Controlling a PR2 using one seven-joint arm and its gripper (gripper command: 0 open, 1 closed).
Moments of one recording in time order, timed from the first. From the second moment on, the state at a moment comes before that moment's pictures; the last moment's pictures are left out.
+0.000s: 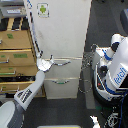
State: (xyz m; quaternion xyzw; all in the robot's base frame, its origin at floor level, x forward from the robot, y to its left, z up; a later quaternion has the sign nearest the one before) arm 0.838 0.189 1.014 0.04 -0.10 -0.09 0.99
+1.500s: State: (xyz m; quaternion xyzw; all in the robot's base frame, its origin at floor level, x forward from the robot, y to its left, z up) arm 0.909 0.287 1.088 0.04 -0.10 -0.06 0.99
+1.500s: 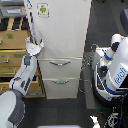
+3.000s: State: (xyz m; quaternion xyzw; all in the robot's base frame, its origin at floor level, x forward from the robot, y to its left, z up) arm 0.925 0.296 1.047 -0.02 -0.09 -0.09 0.99
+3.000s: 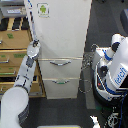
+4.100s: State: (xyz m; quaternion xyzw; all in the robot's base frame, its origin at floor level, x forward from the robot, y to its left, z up) arm 0.559 0.278 1.266 -0.12 -0.22 -0.34 0.91
